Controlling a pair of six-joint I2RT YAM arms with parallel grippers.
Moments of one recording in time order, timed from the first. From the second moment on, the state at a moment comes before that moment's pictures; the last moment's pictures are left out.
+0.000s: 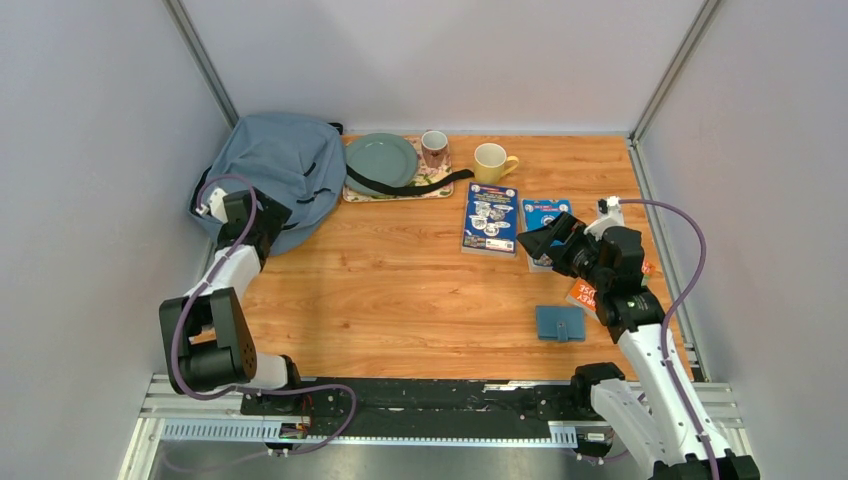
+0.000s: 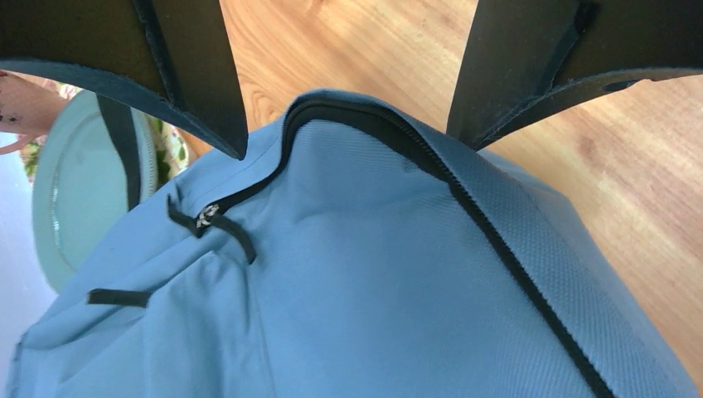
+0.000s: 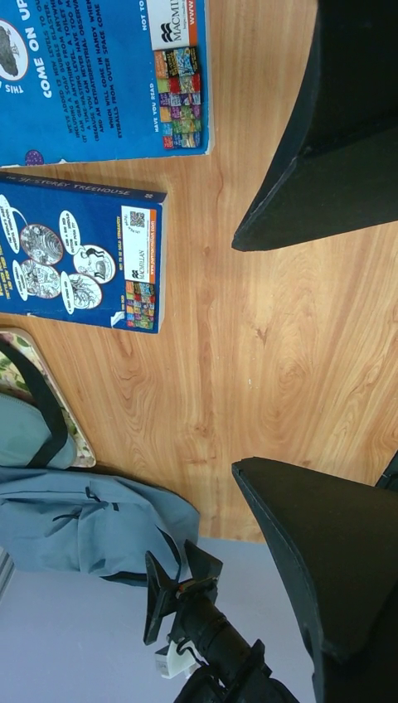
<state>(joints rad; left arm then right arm) 0.21 1.38 0.74 0.02 -0.13 -0.77 0.13 0.73 0.61 -0.24 -0.31 0.70</state>
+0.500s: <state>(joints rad) 0.28 1.41 0.71 -0.08 -0.04 -0.84 0.13 0.73 0.63 -0.26 -0.29 0.70</state>
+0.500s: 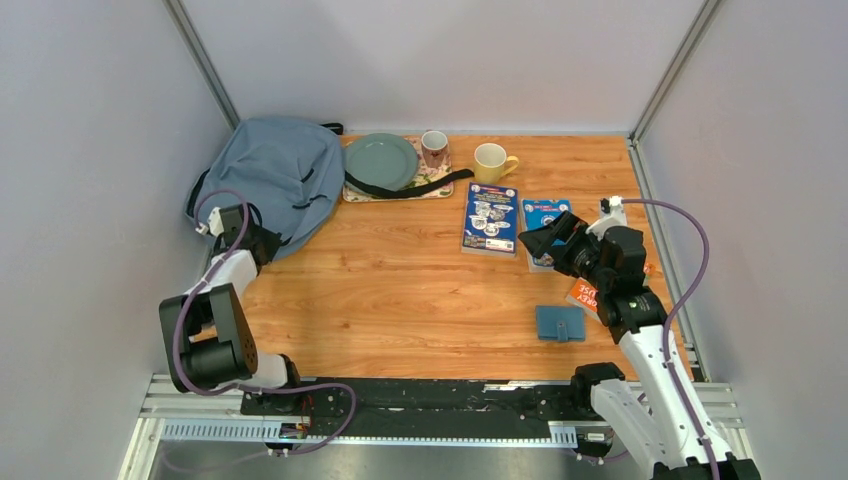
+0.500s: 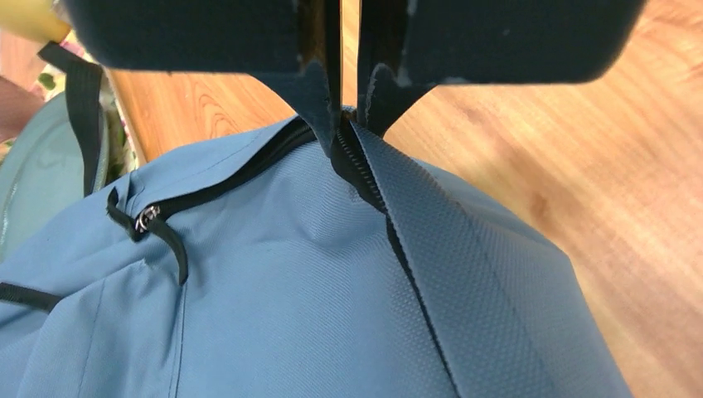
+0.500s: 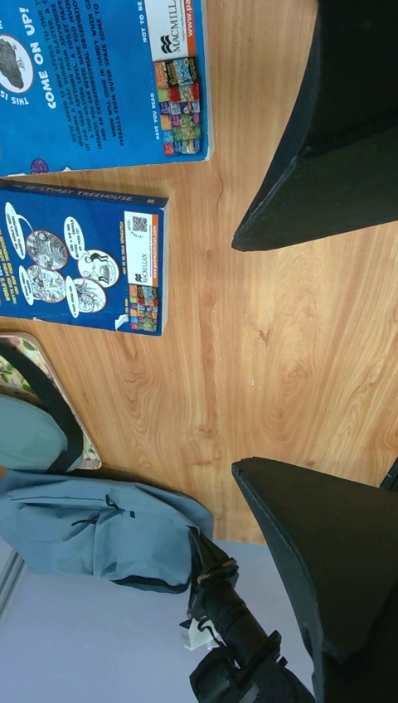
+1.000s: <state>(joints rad) 0.29 0.76 0.49 -0.21 0.00 -0.78 0.13 0.72 0.62 -0.22 -0.35 0.75</state>
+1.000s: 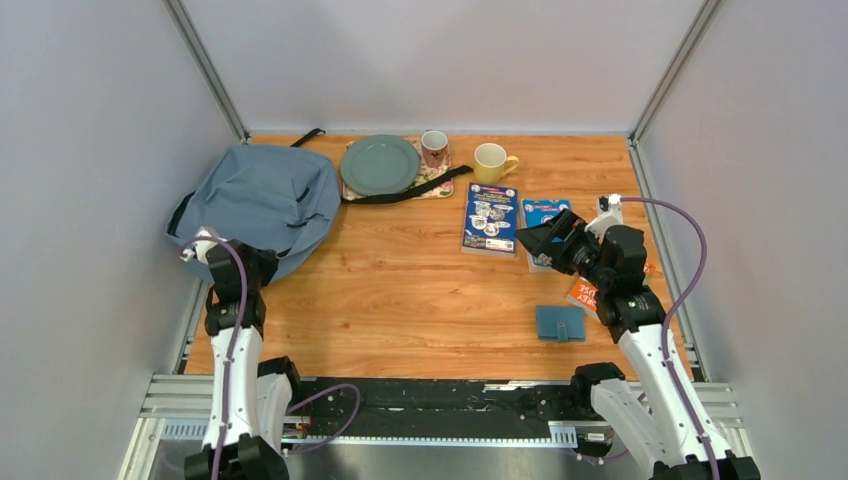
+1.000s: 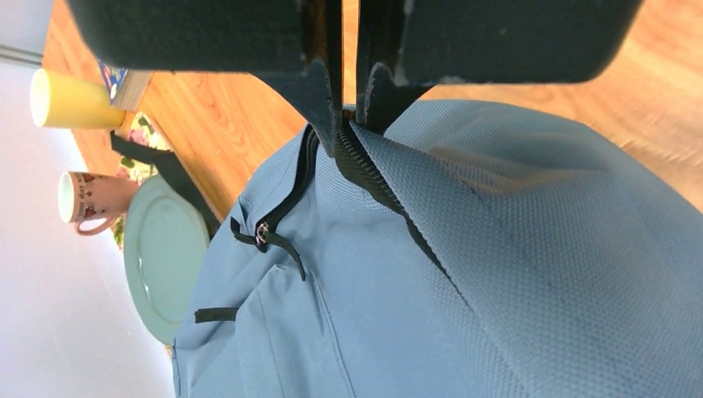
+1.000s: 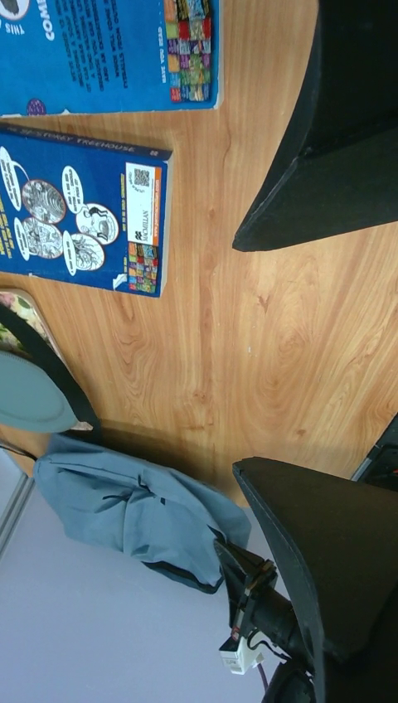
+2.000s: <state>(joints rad) 0.22 0.38 0.71 -0.69 0.63 -0.37 0.63 1.53 0.82 0.19 -0.42 0.98</state>
